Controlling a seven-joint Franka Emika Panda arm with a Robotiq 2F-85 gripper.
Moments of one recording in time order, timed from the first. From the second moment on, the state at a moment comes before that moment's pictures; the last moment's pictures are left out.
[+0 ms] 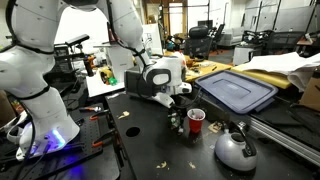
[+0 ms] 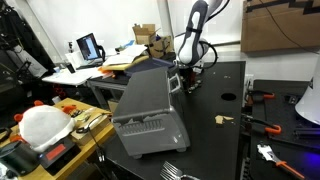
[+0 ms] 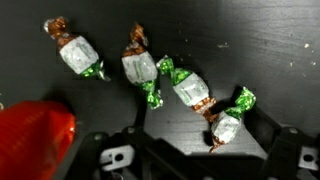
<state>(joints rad) -0.27 0.60 -0.01 -2.17 -0.11 2.82 -0.31</state>
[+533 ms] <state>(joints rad) -0.23 0.60 -0.01 -2.17 -0.13 2.82 -0.31</state>
